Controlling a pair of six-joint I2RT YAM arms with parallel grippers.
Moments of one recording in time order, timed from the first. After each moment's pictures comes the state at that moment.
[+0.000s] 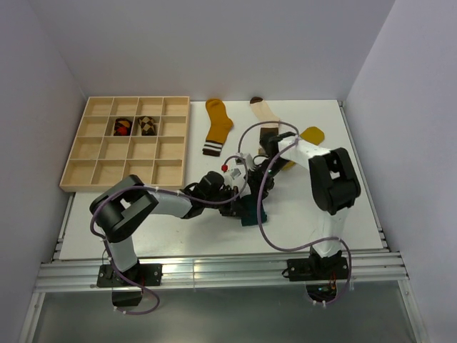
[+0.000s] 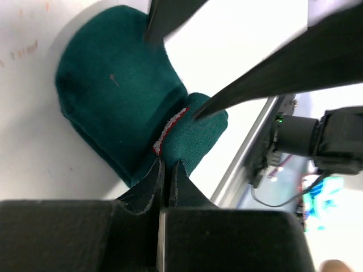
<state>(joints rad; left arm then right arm) -0.88 1.79 0.75 0.47 0.44 -0.81 0.36 1.95 1.29 -1.07 -0.73 -0.72</state>
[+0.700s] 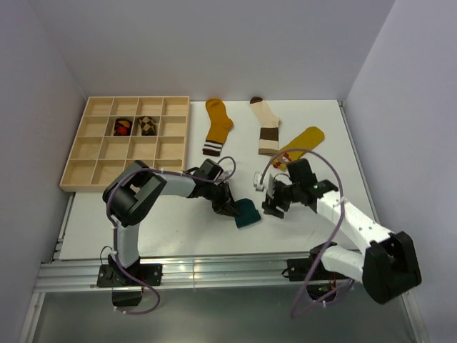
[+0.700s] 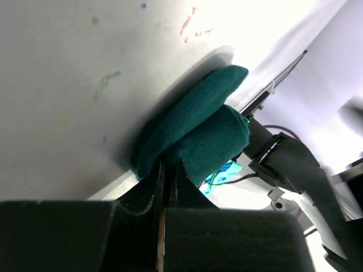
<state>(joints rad) -0.72 1.95 0.97 0.00 0.72 -1.11 0.33 1.13 0.66 -0.54 -0.62 -0.82</state>
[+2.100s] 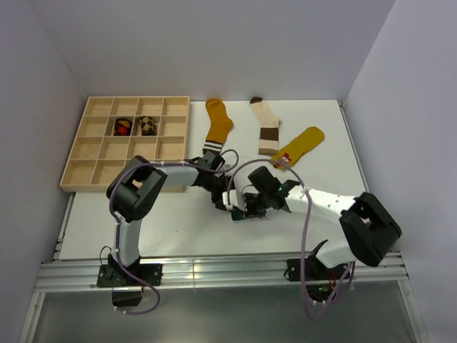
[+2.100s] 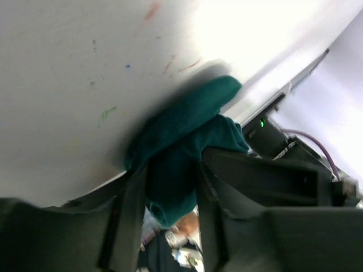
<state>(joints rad) -0.68 2.03 1.17 -0.28 0.72 -0.92 0.73 1.37 0.66 -0.32 -0.40 -0.87</state>
